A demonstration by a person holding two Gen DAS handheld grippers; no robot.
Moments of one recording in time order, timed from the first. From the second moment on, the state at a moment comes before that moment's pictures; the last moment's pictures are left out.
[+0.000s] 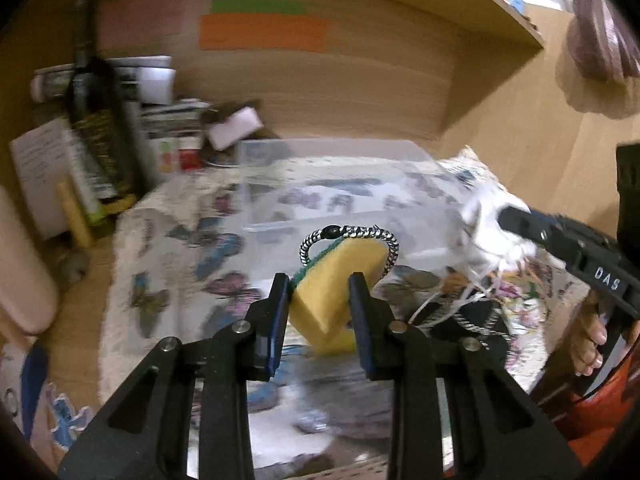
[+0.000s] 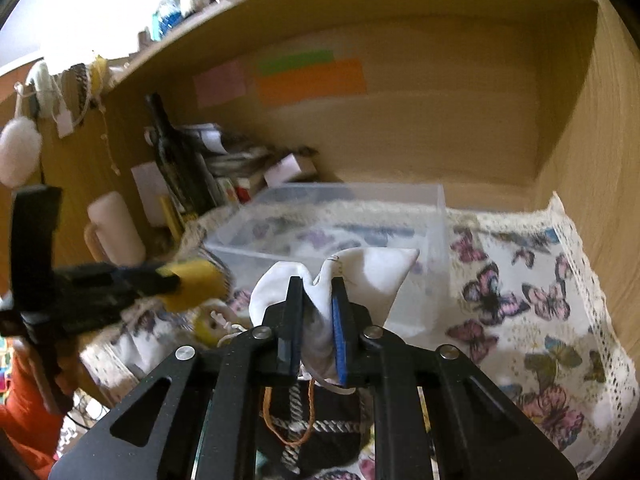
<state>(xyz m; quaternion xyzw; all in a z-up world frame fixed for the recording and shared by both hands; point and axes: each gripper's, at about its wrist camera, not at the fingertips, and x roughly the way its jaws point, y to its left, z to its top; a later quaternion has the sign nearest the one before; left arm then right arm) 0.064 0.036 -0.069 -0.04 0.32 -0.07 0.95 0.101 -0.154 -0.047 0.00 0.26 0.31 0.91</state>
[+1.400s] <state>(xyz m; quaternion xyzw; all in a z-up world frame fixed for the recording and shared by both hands) 0.063 0.016 -0.074 -0.03 0.32 -0.11 0.94 0.107 -0.120 -0.037 -0.05 0.24 0.34 0.91</state>
